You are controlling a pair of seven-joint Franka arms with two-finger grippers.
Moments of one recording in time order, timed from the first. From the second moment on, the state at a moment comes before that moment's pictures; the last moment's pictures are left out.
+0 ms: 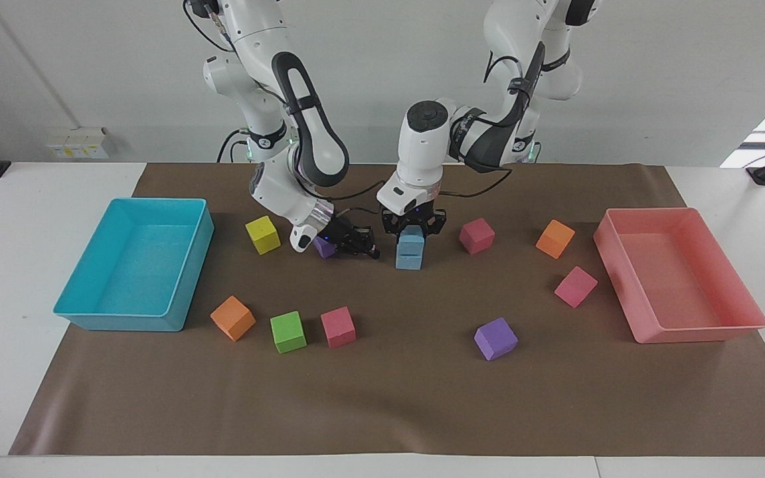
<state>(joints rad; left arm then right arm) -0.57 0.25 -0.15 -1.86 0.05 2.16 -0.67 0.36 0.23 0.10 -2.25 1.34 2.51 -0.50</state>
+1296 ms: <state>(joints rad) -0.57 0.27 -0.15 -1.86 0.05 2.16 -0.67 0.36 0.23 0.10 -2.25 1.34 2.51 -0.50</state>
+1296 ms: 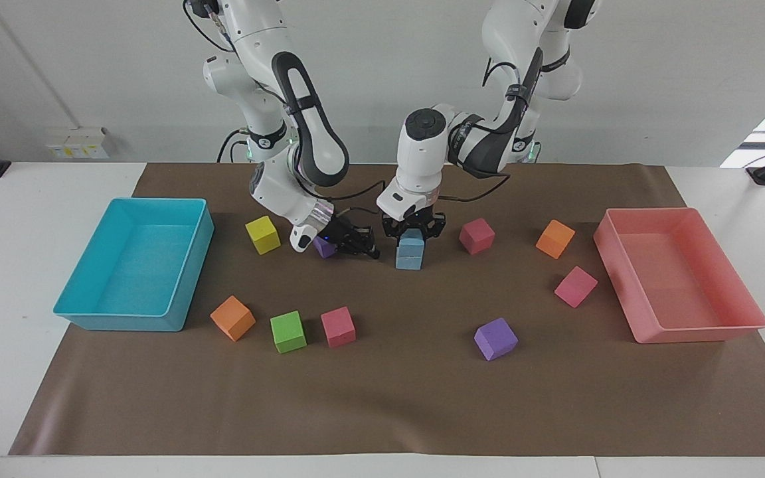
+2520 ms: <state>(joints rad) -0.57 0.27 -0.15 -1.85 0.05 2.16 -0.67 0.36 0.23 0.10 -2.25 1.36 2.51 -0.50</state>
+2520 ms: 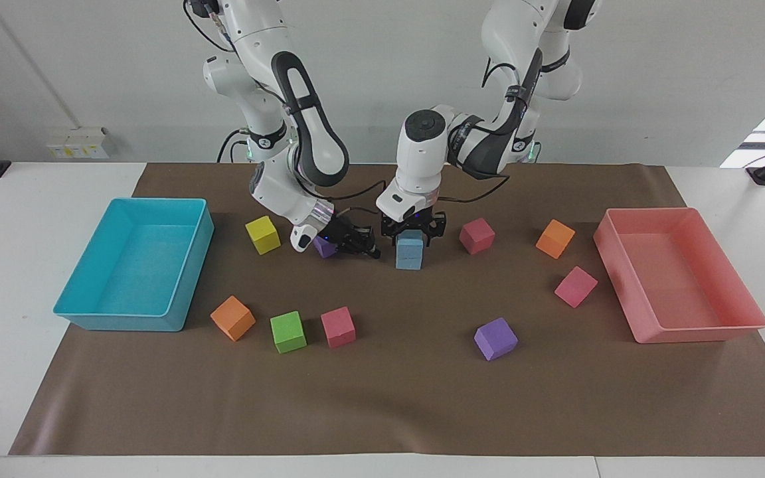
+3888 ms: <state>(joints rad) -0.38 0.08 -0.11 -1.68 0.06 1.77 -0.59 0.35 0.17 0.09 -2.24 1.36 2.52 -0.50</state>
